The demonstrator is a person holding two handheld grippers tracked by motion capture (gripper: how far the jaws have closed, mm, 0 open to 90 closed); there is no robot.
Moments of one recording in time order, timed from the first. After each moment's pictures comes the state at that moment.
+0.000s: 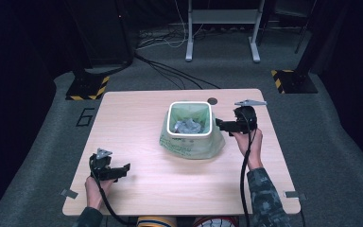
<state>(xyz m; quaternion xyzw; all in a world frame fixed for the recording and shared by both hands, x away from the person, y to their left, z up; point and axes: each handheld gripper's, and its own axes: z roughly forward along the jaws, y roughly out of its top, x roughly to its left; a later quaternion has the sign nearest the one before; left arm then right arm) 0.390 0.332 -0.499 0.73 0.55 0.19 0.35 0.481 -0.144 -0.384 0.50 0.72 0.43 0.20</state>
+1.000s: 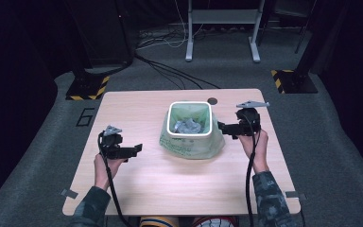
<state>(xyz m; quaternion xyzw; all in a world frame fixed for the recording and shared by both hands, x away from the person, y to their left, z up) 0.427 0.292 -0.428 0.75 0.51 0.17 0.40 0.468 -0.148 -0.375 0.49 0.74 0.42 0.21</state>
